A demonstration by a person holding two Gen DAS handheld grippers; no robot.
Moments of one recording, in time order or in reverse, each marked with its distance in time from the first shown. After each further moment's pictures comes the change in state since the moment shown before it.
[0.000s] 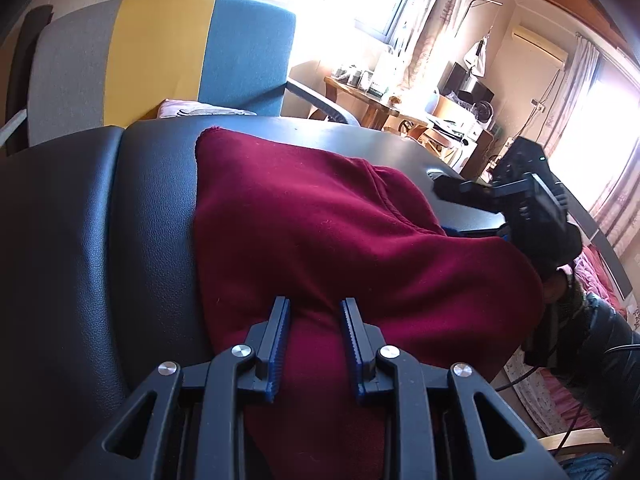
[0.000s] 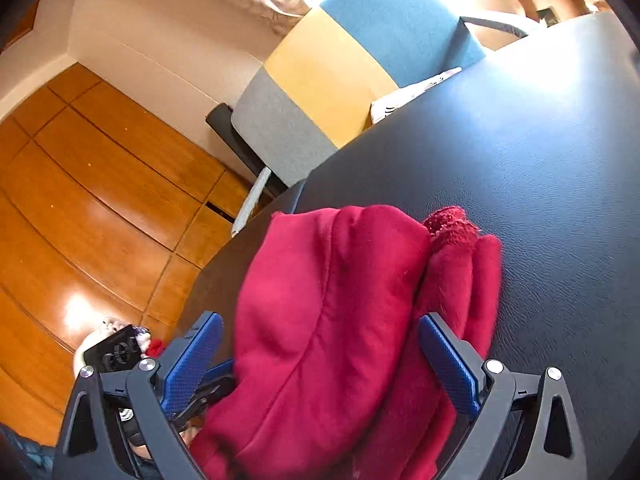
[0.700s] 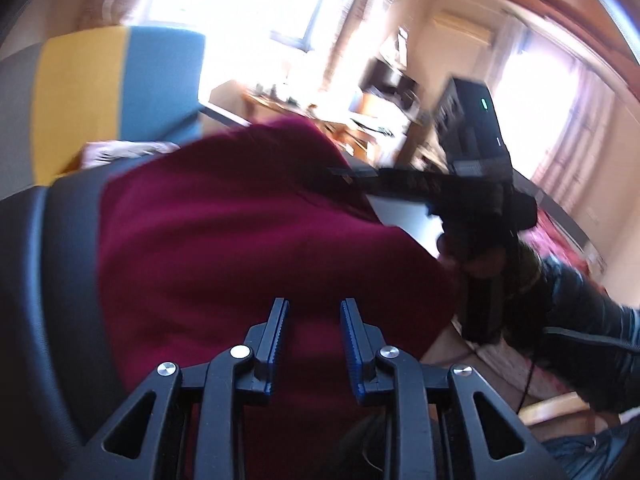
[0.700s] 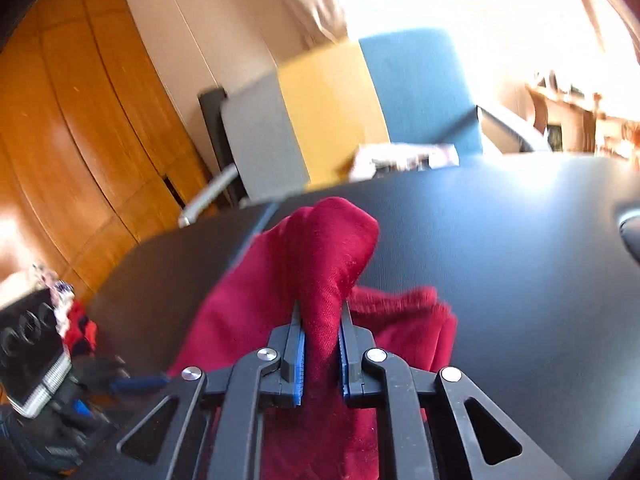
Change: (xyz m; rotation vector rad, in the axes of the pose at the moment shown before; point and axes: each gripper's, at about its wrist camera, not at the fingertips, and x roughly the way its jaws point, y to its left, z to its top) left arm 0.002 -0.077 0.008 0.221 0.038 -0.239; right arm -0.028 0.067 0.025 -0.341 -0.122 -0.257
